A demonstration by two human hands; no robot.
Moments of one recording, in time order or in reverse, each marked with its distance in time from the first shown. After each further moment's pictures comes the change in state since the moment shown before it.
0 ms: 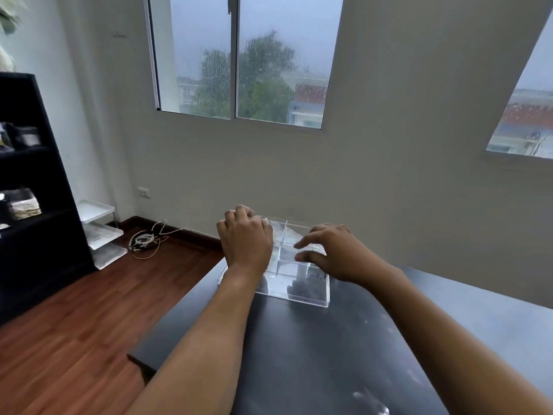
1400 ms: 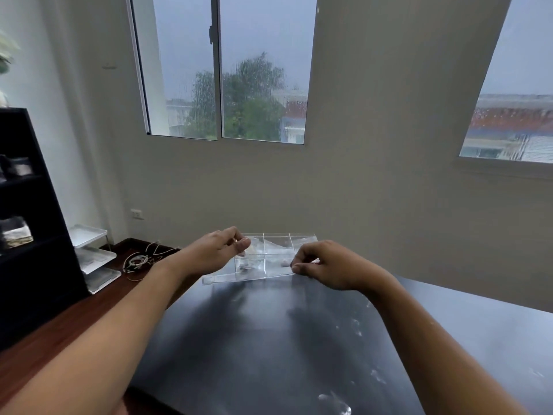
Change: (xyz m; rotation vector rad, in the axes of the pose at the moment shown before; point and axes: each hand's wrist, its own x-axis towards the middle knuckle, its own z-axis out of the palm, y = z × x) left_hand 0.037 -0.039 -0.052 -0.391 -0.740 0.264; right_hand -0.036 0.013 -0.037 0.343 -0.127 0.113
